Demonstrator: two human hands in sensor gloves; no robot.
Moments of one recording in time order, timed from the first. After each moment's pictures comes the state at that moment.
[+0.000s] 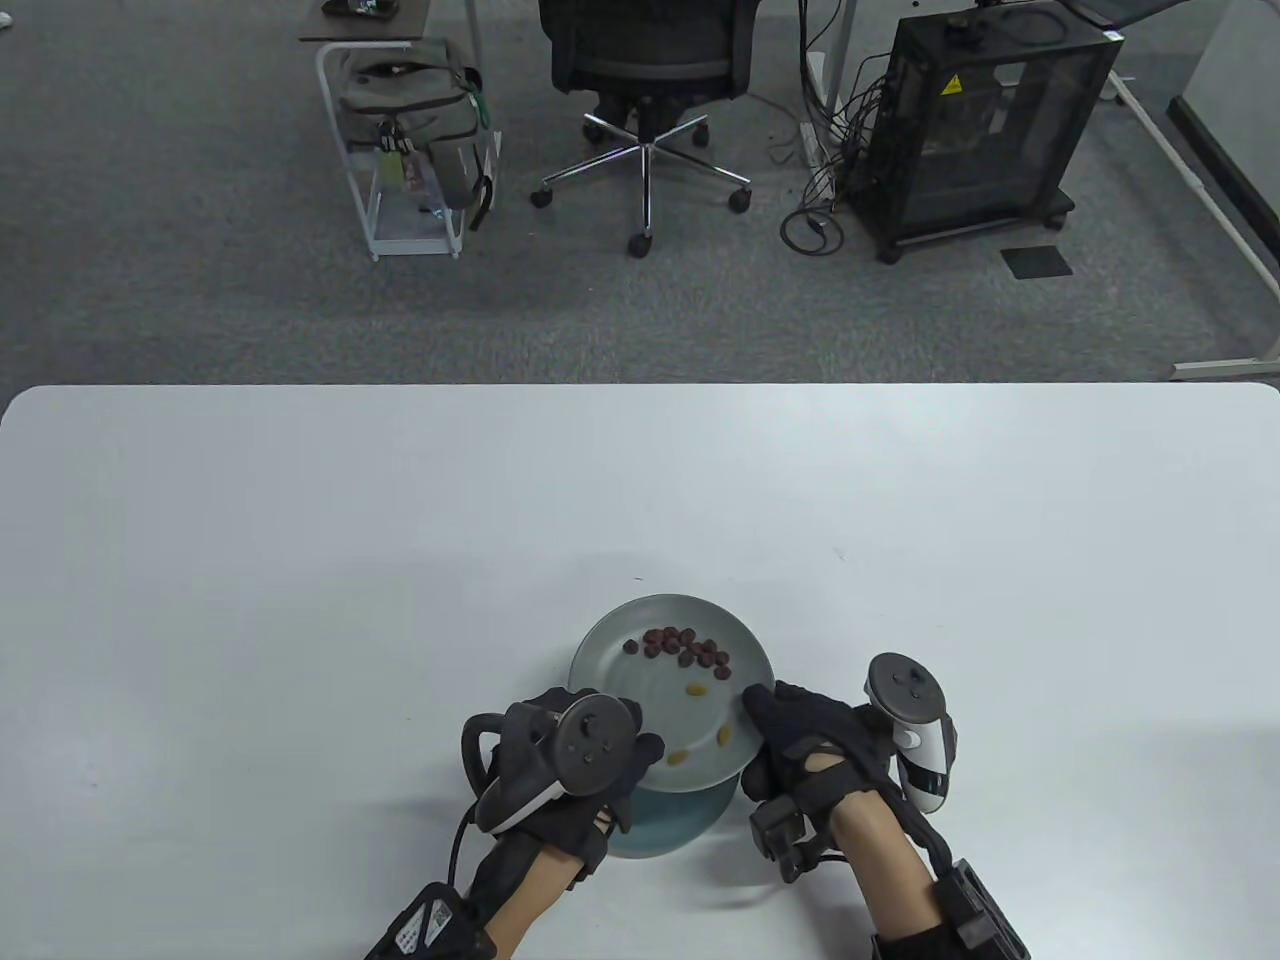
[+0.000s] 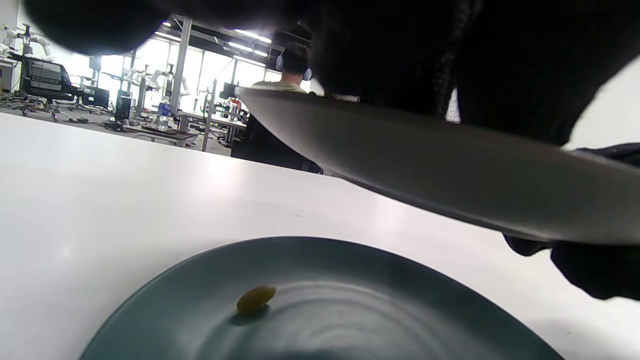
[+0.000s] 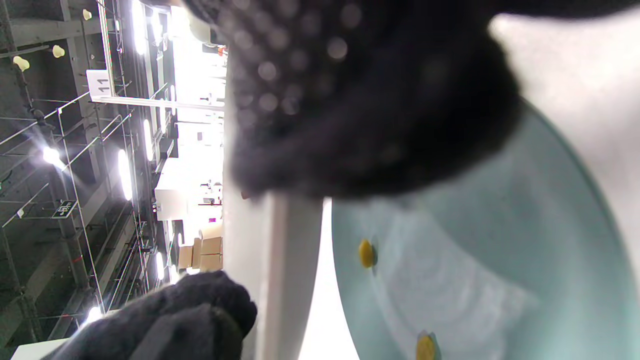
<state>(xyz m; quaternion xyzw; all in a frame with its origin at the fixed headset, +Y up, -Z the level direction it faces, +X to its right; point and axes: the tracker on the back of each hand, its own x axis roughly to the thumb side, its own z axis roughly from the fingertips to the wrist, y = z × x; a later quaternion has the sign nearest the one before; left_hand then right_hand) -0.096 -0.666 -0.289 0.06 -0.15 0.13 0.98 0.158 -0.750 -0.326 -0.06 0.19 0.73 0.65</state>
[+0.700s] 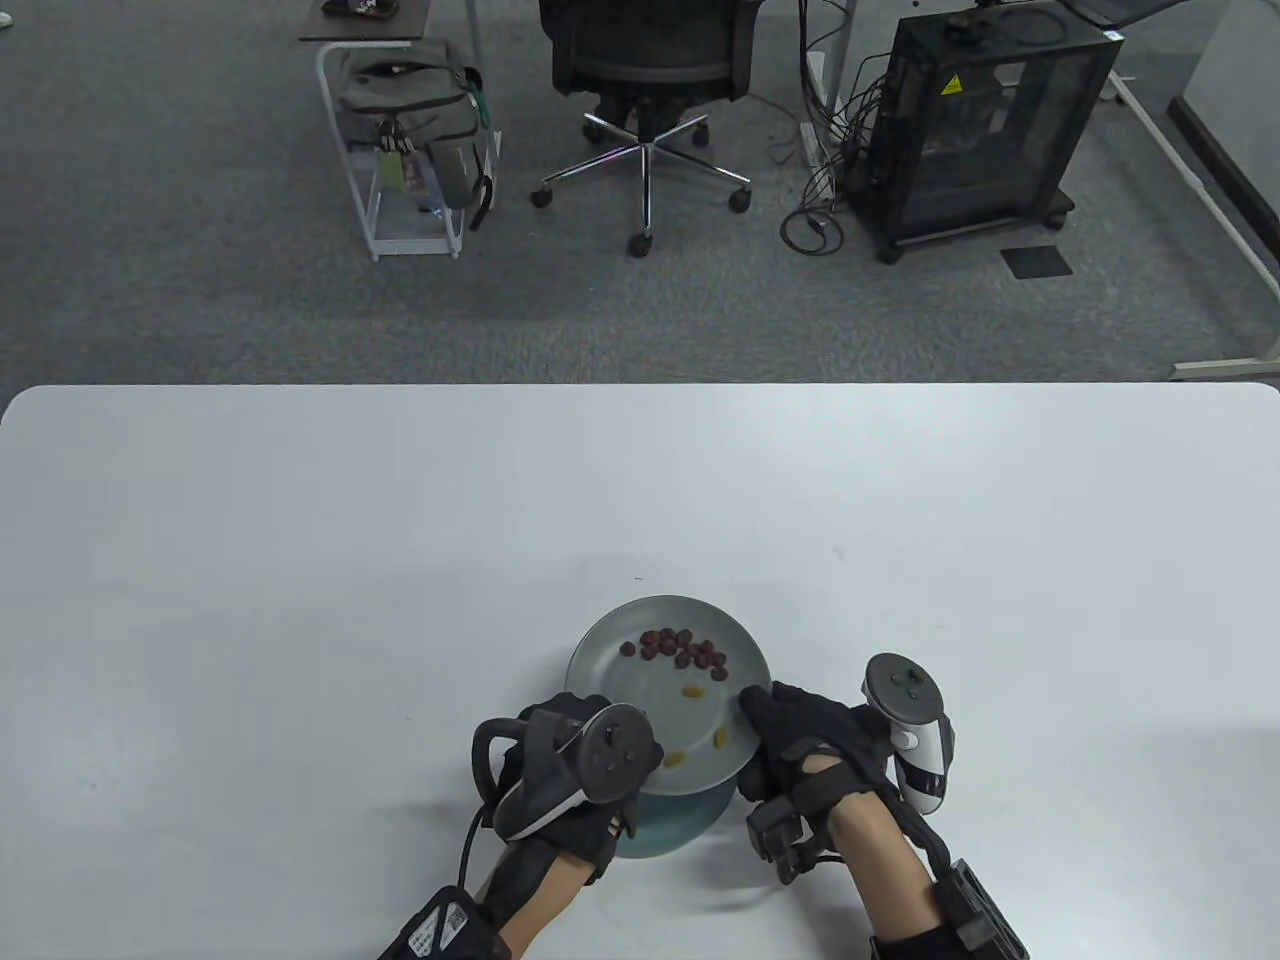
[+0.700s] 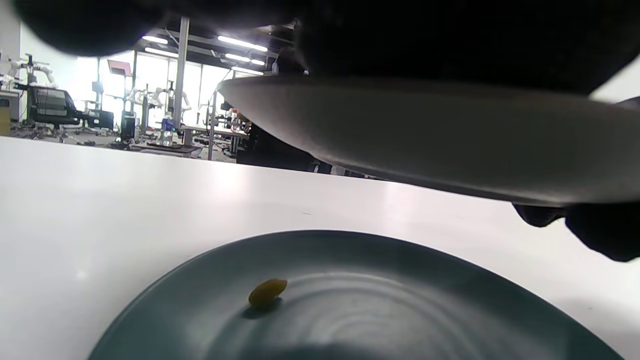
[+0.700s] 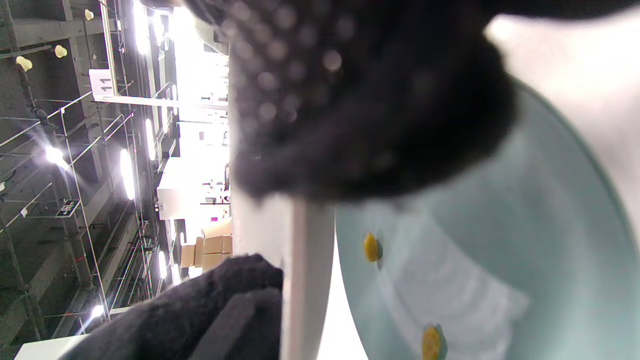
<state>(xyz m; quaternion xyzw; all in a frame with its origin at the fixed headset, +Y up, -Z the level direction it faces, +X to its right) -0.085 -0.669 -0.285 0.07 -0.15 0.09 0.98 0.156 -0.751 -0.326 -0.06 0.19 0.73 0.66</state>
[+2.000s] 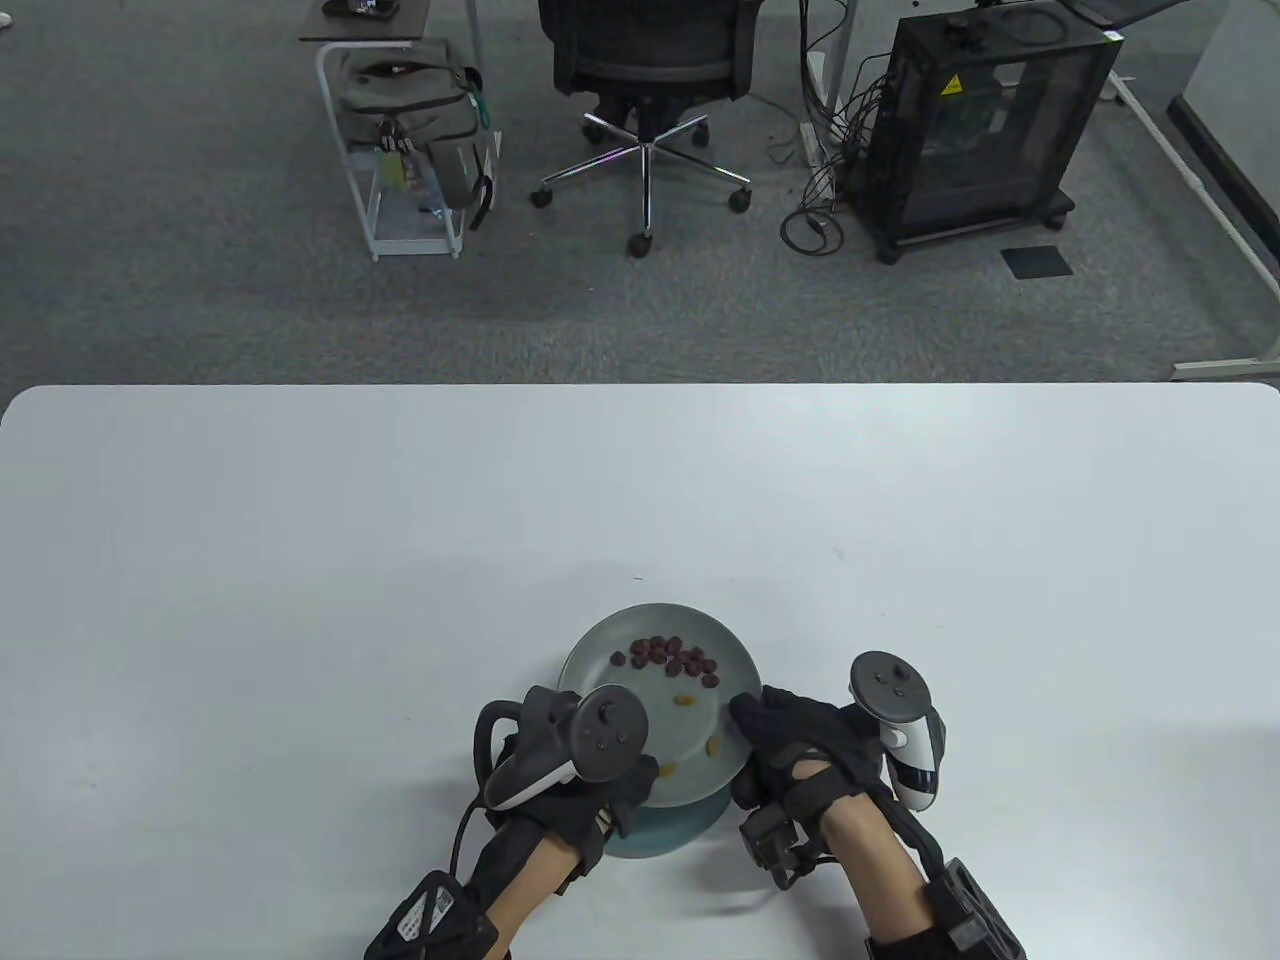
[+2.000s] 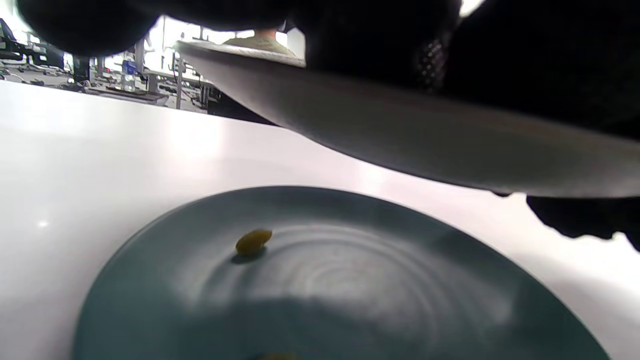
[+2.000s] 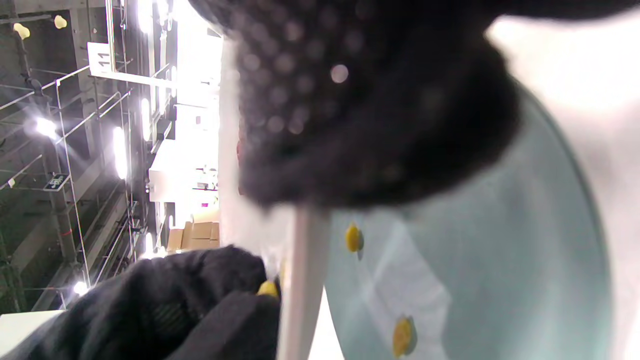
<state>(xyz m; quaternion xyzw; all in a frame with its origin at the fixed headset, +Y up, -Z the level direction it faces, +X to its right) -0.091 -0.672 -0.298 0.00 -0.19 0.12 0.97 0.150 -0.750 -0.326 -0.05 0.19 0.75 0.63</state>
